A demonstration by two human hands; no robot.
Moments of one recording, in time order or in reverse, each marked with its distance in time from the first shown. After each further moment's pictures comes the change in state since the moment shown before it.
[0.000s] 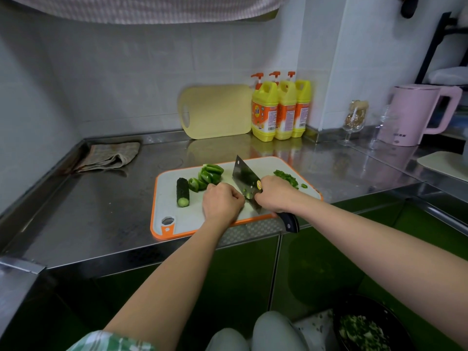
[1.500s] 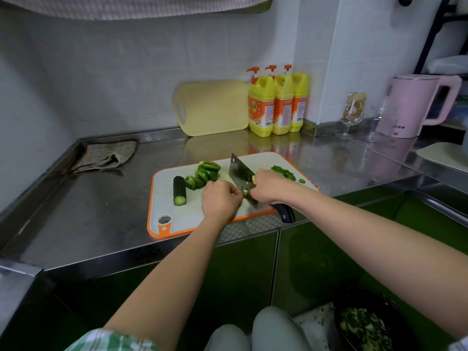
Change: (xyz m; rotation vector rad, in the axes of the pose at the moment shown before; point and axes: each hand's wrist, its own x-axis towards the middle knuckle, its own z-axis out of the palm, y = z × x) left_hand 0.005 -0.001 0.008 -0.055 -0.026 0.034; right_hand -0.002 -0.008 -0.012 -0.012 -0.072 0.007
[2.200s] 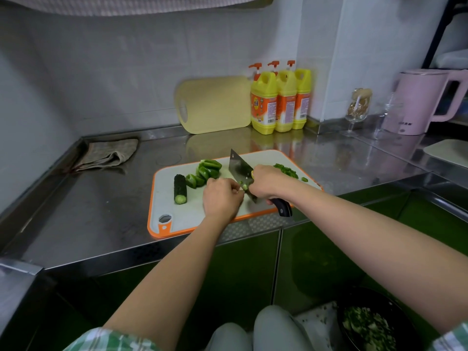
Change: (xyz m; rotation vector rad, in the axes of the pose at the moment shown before) left_hand 0.000 0.001 0.000 0.068 0.046 0.057; right_hand 0.015 -0.002 0.002 -0.007 0.008 0.007
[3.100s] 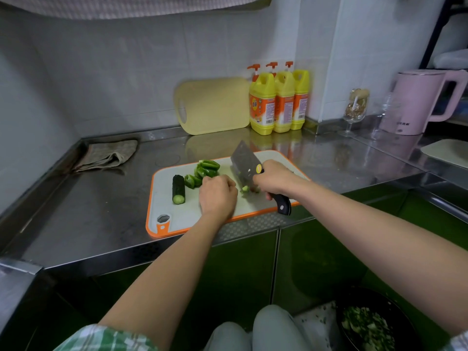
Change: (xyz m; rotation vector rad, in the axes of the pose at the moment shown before) left_hand -0.001 0.006 -0.010 0.024 0.013 -0.042; right_hand 0.010 0.029 0.004 0.392 0.087 -0.023
